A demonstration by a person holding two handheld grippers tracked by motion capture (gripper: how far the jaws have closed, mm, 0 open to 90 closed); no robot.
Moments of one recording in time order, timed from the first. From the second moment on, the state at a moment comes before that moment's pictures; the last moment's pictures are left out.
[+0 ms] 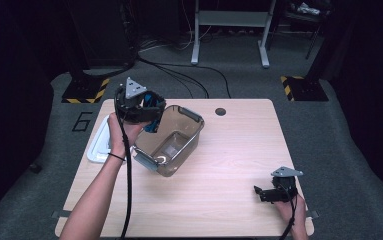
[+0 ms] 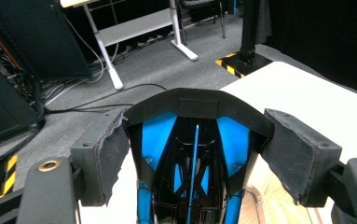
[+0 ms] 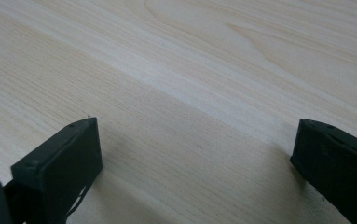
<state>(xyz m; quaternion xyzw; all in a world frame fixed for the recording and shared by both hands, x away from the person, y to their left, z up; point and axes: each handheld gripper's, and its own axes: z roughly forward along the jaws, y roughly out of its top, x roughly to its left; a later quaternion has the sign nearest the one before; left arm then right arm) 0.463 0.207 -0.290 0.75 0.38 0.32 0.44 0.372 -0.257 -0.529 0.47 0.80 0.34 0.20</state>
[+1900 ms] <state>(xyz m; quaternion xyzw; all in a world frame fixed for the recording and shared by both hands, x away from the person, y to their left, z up) 0.448 0.219 -0.388 0.76 0.44 0.22 0.42 0.372 -0.257 -0.529 0.46 0.80 0.33 0.20</state>
